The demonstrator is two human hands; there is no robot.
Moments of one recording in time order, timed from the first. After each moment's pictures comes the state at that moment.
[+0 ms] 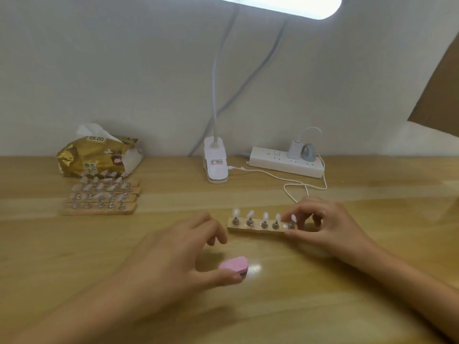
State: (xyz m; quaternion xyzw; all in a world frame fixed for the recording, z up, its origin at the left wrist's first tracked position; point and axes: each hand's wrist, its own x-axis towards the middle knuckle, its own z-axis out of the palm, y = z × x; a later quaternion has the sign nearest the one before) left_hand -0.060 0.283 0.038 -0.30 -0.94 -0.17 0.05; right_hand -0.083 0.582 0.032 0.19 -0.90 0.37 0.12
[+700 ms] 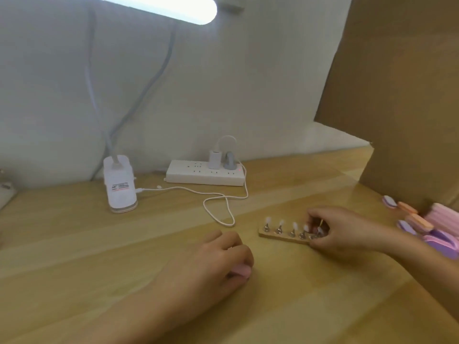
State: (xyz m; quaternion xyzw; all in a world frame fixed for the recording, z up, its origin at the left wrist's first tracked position) left_hand -0.105 0.441 0.023 -0.53 -0.82 -0.21 0.09; right_hand -0.062 0.749 0.060 -0.05 -0.98 0.17 -0.08
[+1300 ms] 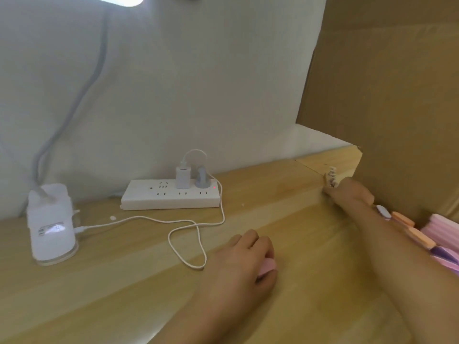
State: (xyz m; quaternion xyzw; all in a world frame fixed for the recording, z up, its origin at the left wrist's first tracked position) left_hand -0.144 0.561 0.009 -0.47 -0.83 -0.27 0.10; right_hand -0.167 0.897 0.041 -0.46 -0.86 0.14 0.14
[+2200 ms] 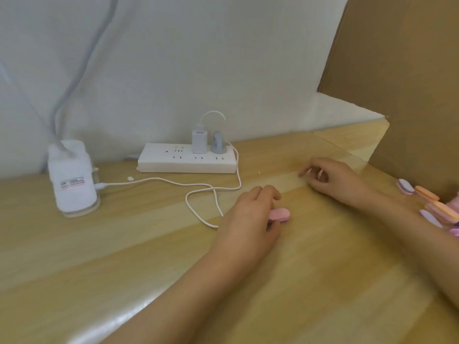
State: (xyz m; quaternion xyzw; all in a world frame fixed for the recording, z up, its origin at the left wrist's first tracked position) left_hand -0.151 0.561 0.010 -0.41 -0.82 -0.40 0.05; right_hand -0.141 0.820 0.035 -0.05 -0.97 0.19 0.13
